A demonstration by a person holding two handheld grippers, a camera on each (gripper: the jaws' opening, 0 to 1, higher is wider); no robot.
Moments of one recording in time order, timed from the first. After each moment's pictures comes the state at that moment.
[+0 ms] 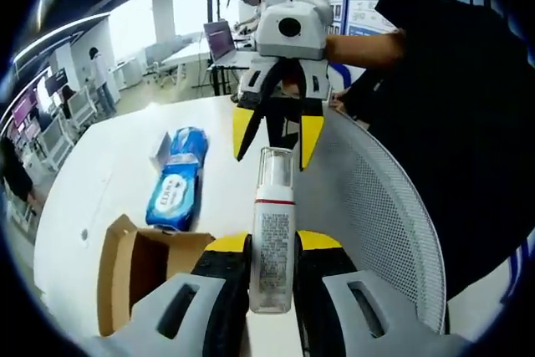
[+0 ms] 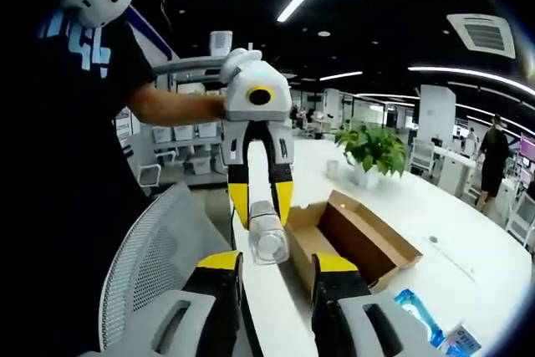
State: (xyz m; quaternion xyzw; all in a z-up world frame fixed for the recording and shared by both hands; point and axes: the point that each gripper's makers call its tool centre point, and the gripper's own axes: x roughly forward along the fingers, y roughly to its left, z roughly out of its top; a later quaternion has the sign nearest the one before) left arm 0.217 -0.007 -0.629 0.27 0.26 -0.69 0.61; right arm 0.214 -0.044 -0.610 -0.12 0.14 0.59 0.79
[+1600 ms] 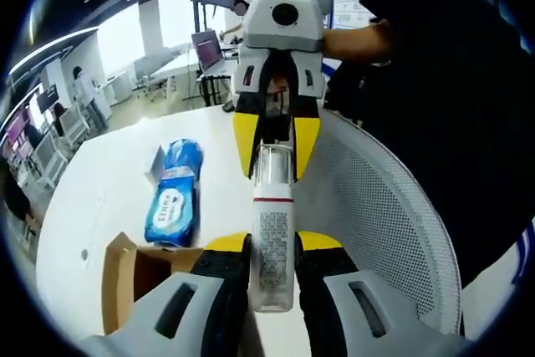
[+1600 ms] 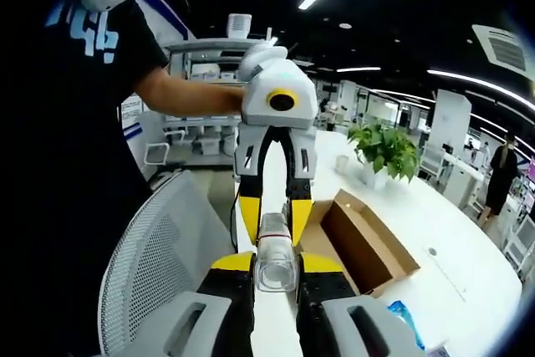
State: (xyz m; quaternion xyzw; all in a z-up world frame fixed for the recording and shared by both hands) left arm 0.225 -0.017 -0.632 0.27 0.22 -0.72 0.60; right arm 0.220 -0.036 -0.604 -0.18 0.15 0.60 0.76
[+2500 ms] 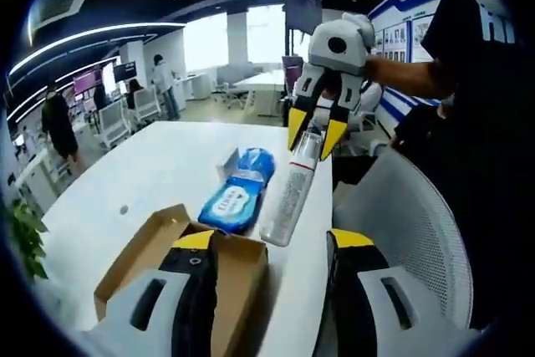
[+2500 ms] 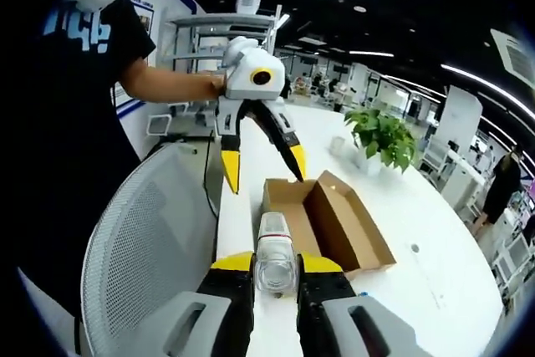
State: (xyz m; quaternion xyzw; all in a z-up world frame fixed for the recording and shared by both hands) left arm 0.283 0.018 -0.611 0.15 0.21 -0.58 0.77; right arm 0.274 -0.075 -0.596 -0.26 0.18 0.60 0.73
